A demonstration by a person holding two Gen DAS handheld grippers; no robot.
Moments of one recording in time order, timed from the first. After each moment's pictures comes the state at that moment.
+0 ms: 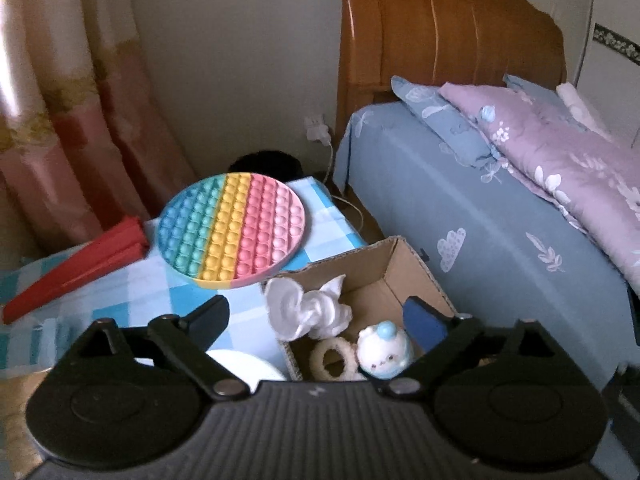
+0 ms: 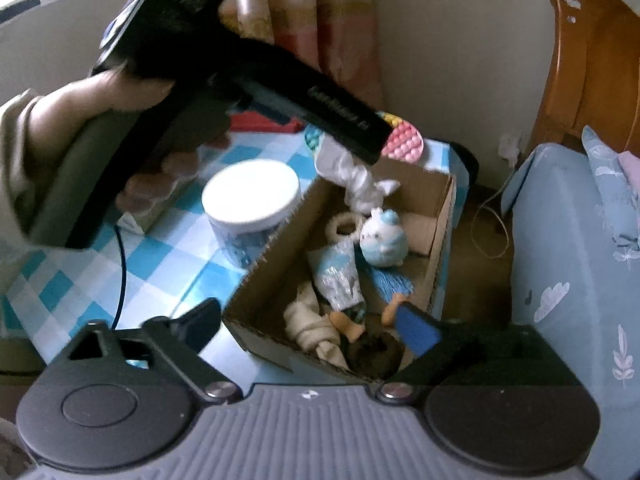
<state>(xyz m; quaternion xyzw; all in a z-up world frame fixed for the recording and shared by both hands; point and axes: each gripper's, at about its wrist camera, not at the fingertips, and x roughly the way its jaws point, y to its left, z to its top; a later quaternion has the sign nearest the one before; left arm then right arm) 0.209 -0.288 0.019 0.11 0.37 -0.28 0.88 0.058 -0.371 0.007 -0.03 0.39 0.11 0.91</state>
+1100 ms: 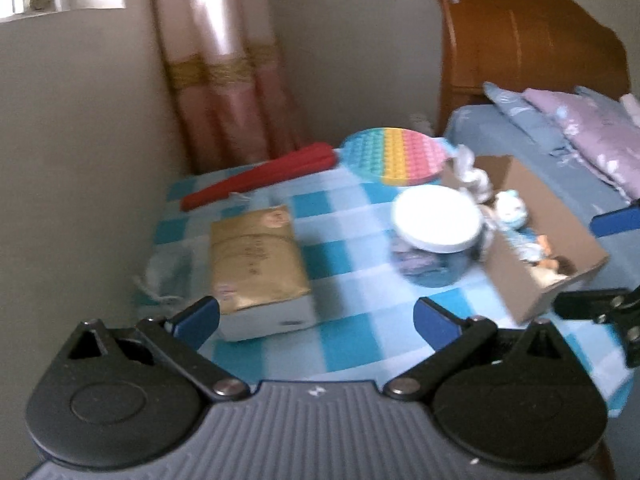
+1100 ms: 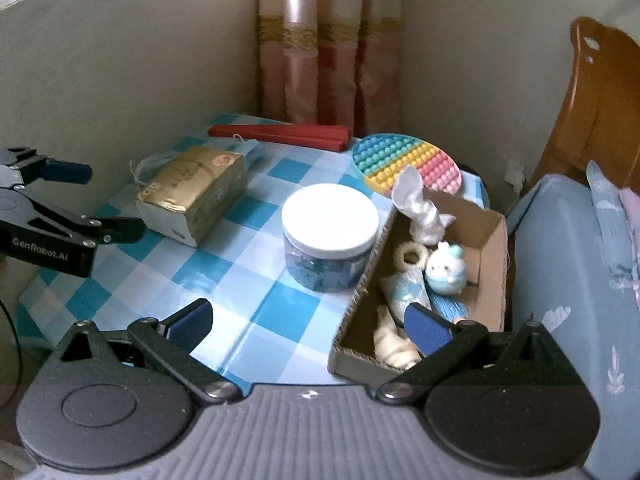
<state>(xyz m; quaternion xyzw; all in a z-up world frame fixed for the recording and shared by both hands) 0.085 -0.079 0.014 0.10 0.34 -0.16 0.92 0.047 -0.276 0.027 -0.07 0.39 0.10 0.91</state>
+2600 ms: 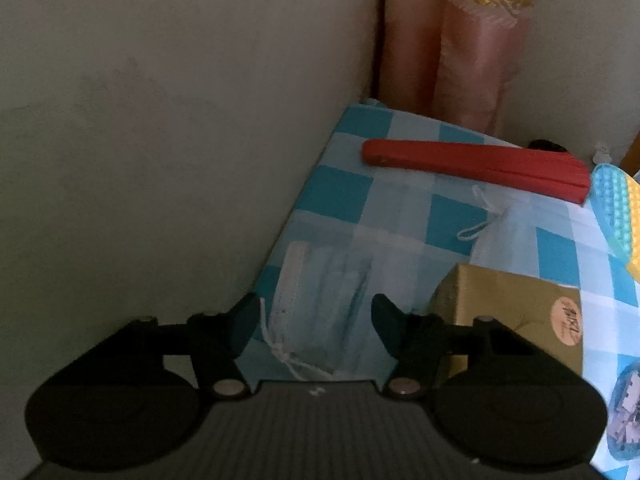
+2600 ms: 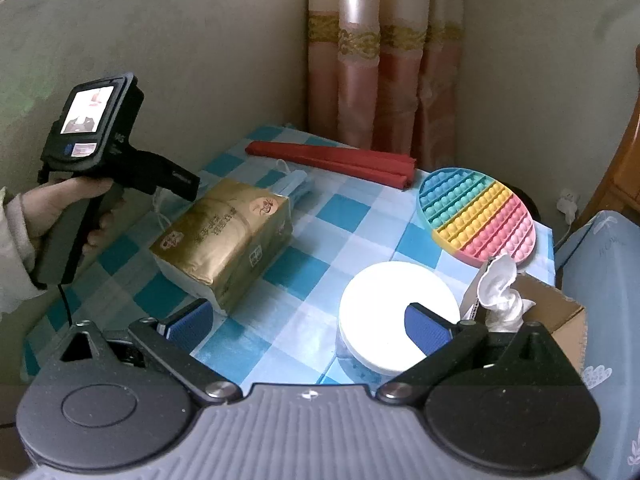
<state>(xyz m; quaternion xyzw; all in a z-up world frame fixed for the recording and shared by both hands) 0.283 0.025 -0.059 -0.03 0.46 0.08 0.89 0.146 -0.222 0.027 -0.08 0.40 0.16 0.90</state>
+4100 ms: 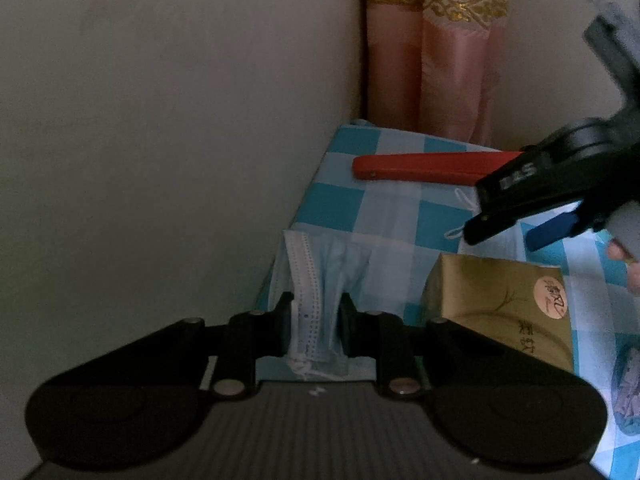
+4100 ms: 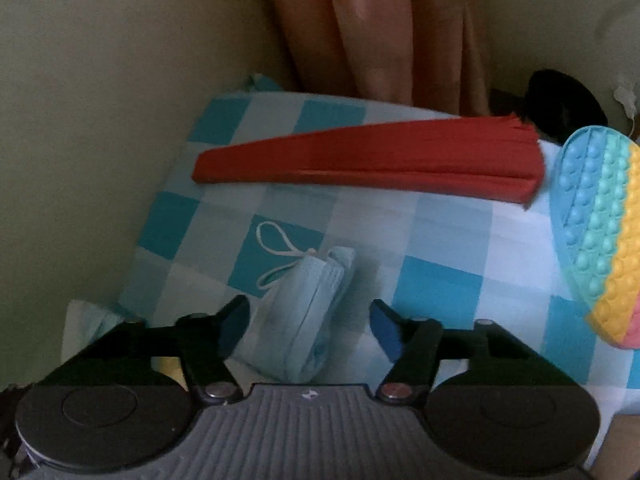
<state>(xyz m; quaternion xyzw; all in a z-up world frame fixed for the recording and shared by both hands) 0.261 0.025 -0.049 0.00 0.42 0.06 0.91 0.408 -0.129 -0.059 0.04 0.57 0.12 0.81</state>
